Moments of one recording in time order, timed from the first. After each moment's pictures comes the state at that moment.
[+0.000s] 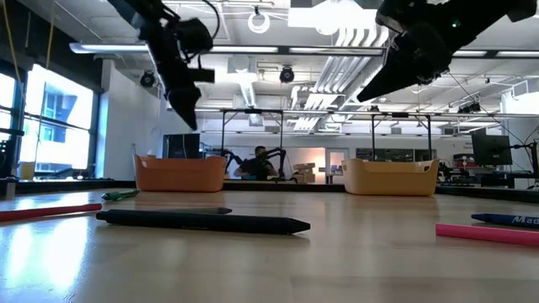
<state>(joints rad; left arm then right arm) 0.78 1.46 1.10 -0.66 -0.21 0.37 0.22 1.17 0.66 -0.17 0.53 0.09</state>
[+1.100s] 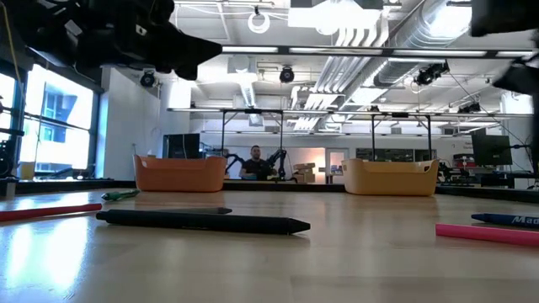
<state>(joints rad) 0.30 1.17 0.34 0.79 0.31 0.19 0.76 1.63 1.00 -0.71 0.35 1.00</state>
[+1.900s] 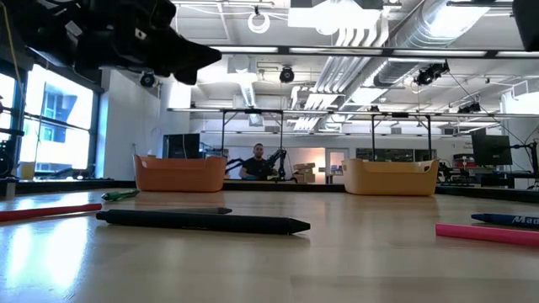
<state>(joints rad) 0.30 1.17 0.34 0.75 0.30 0.17 0.82 1.87 1.19 -0.71 0.14 1.11</state>
